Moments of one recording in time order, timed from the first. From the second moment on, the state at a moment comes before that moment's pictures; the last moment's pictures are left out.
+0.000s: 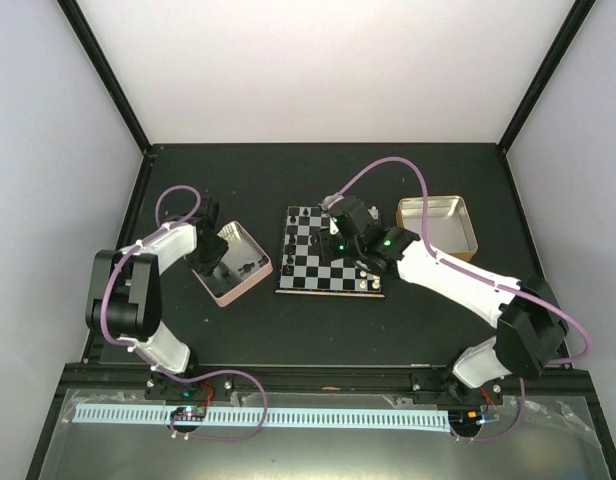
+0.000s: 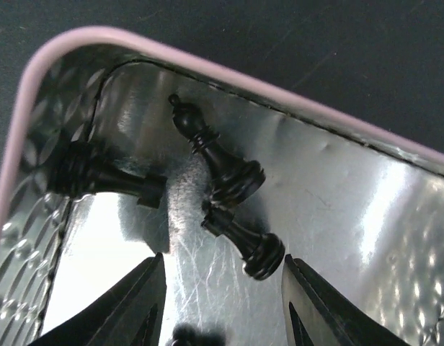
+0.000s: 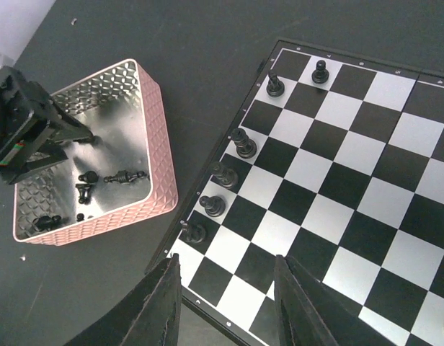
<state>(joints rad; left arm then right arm) -0.09 1.59 0.91 -0.63 -0.10 -1.19 0.82 1.50 1.13 -0.39 0.02 0.45</state>
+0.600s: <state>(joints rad) -0.07 1.68 1.01 -0.72 -0.10 -1.25 0.82 1.38 1.08 -0.39 0.03 0.45</state>
